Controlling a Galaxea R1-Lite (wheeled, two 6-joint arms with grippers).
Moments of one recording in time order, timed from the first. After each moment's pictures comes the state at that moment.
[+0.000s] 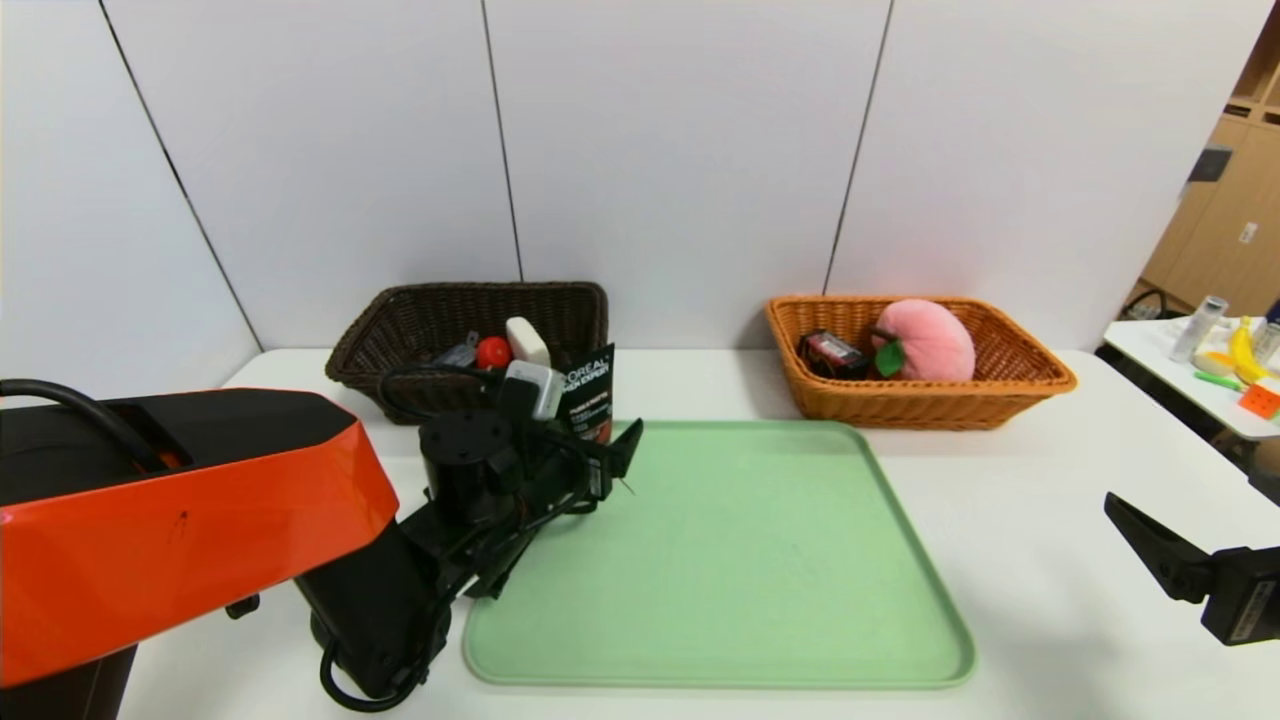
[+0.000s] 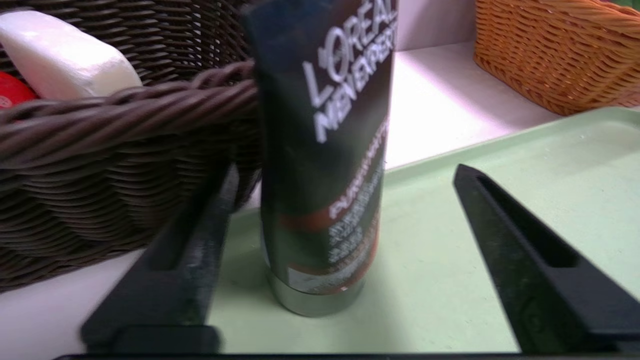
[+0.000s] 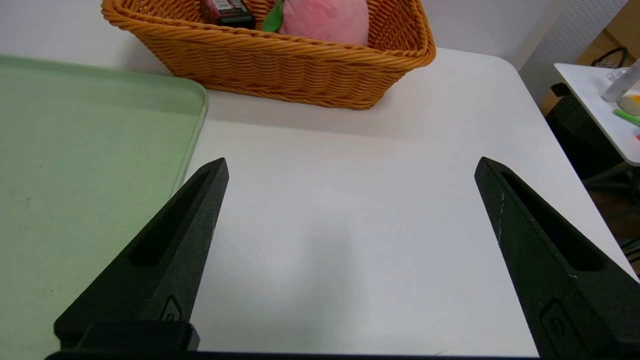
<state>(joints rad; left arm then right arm) -0.58 2.20 -0.70 -1.52 0.12 -0.07 0.09 1.05 -0.13 -0.77 -0.13 -0.14</state>
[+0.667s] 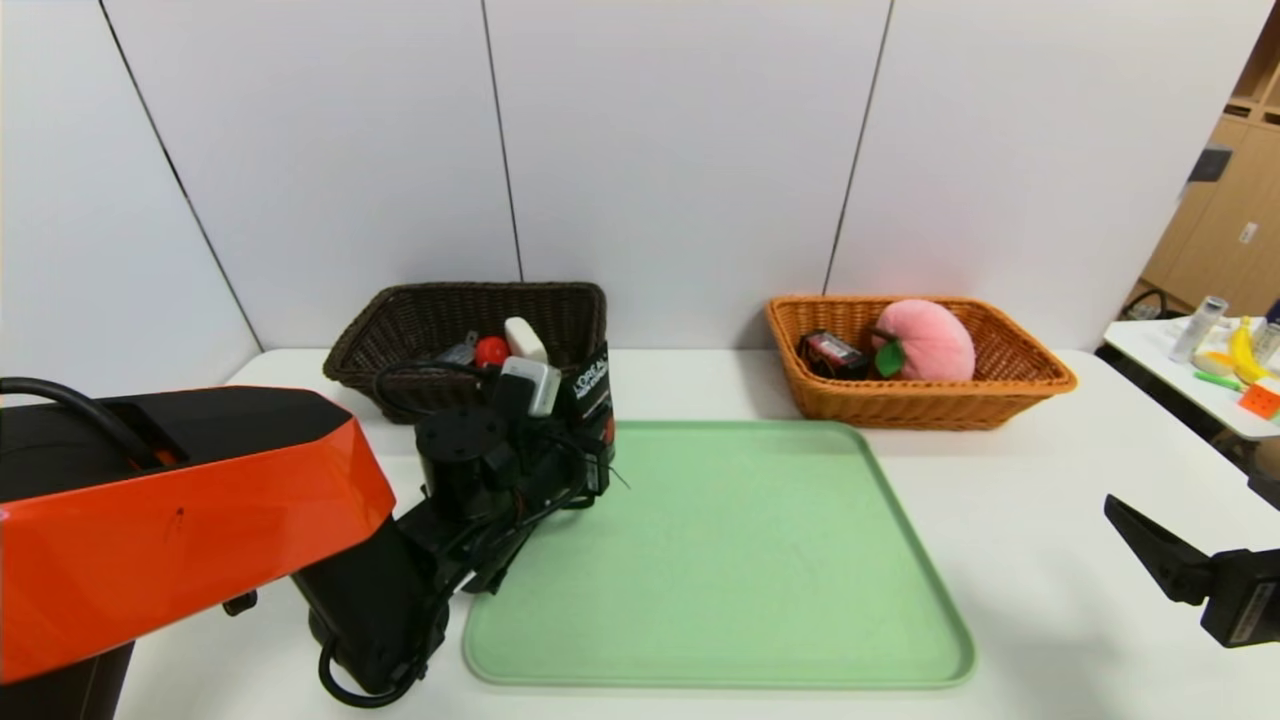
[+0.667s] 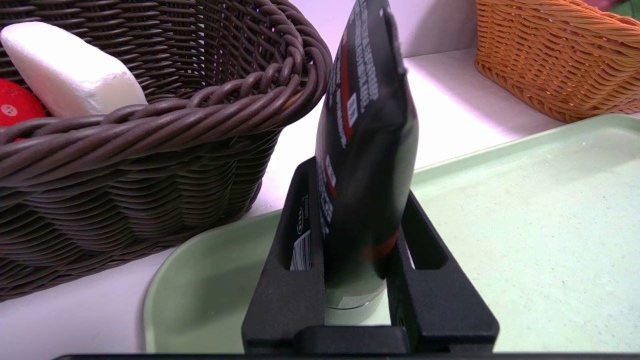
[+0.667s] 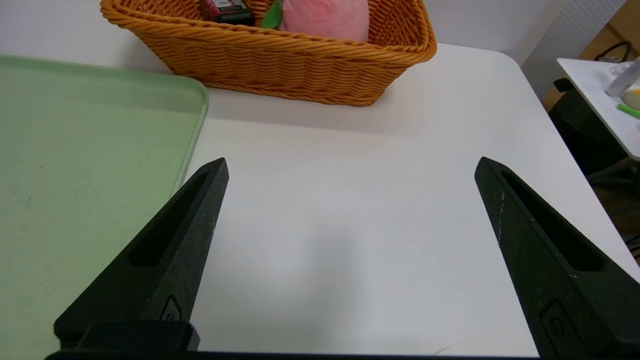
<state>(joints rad) -0.57 2.20 -0.69 -1.52 0.12 -0.07 0.09 1.05 -0.12 -0.77 -0.13 -0.13</state>
